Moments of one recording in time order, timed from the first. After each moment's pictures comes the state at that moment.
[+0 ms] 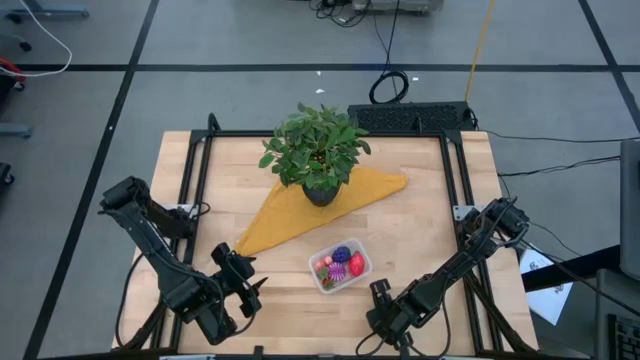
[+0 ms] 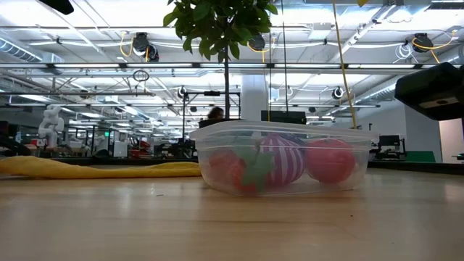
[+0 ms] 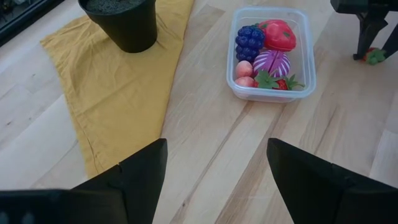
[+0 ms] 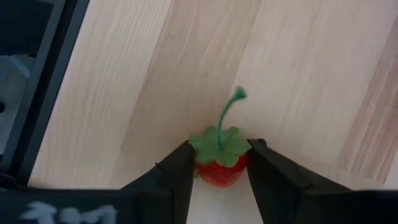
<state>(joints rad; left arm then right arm) -0.87 1.63 1.38 -1.23 -0.78 -1.42 0.75 1.89 1.11 -0.45 0.11 0.40</state>
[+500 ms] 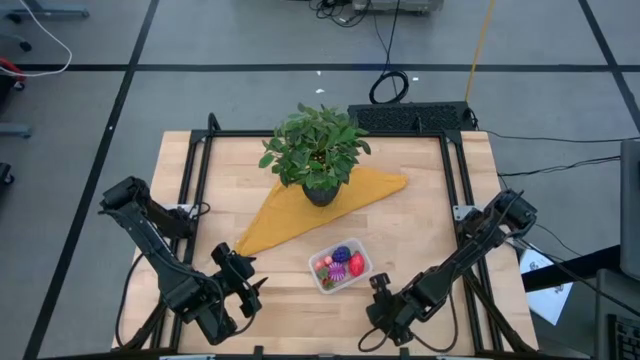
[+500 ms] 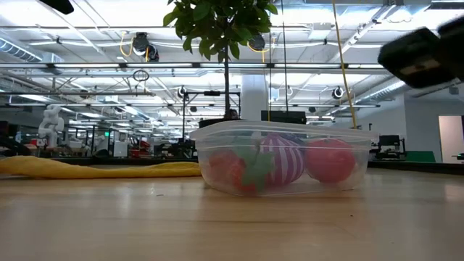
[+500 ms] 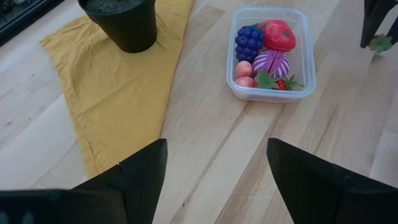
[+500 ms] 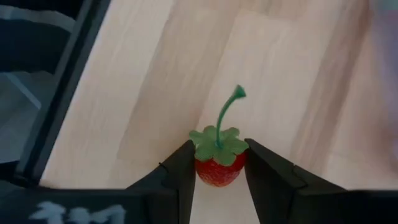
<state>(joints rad) -0.87 1.63 1.38 -1.23 -0.78 -1.42 0.74 1.80 1.11 -0.46 0.13 0.39</state>
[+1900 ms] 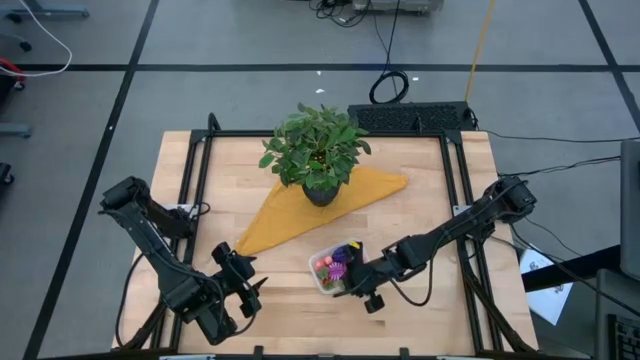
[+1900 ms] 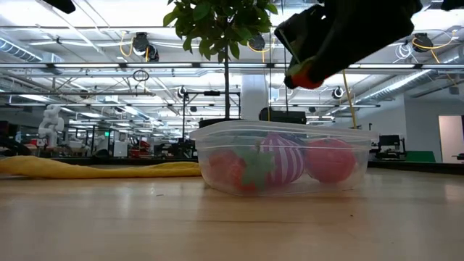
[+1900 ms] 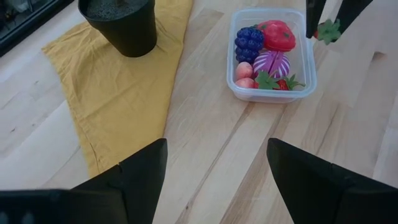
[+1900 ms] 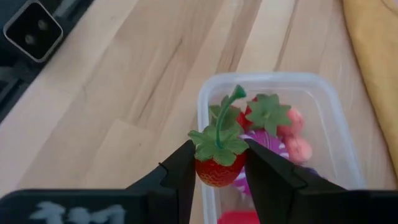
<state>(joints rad) -0.87 1.63 1.38 -1.23 -0.78 -1.39 0.46 1.71 1.11 -0.29 0.13 0.02</state>
